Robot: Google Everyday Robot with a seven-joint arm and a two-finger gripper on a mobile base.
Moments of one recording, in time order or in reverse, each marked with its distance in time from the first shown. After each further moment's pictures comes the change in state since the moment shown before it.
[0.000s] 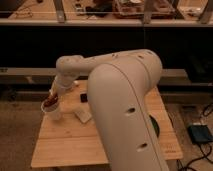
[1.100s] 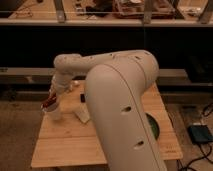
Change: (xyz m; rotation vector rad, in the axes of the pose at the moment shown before) arm -0.006 -0.003 0.002 -0.032 -0.018 -0.039
